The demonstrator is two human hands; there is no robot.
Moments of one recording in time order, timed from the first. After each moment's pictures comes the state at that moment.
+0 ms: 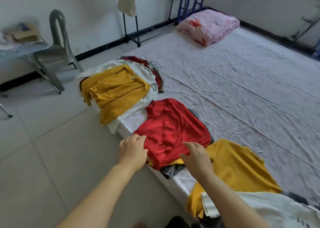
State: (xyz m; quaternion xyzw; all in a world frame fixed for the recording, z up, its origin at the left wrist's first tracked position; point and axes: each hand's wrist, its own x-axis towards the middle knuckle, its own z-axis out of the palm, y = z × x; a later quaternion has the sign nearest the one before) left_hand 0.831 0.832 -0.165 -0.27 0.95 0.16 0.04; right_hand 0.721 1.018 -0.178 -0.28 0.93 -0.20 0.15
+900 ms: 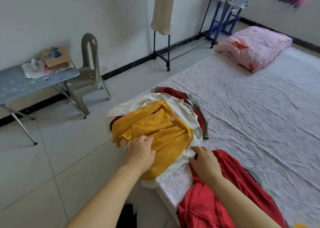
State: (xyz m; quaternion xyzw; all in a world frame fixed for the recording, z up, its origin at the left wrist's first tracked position) left_hand 0.684 0.462 -0.158 -0.30 0.94 0.16 0.05; right_hand 0.554 0.645 -0.191 -0.30 0.92 -0.17 0.18
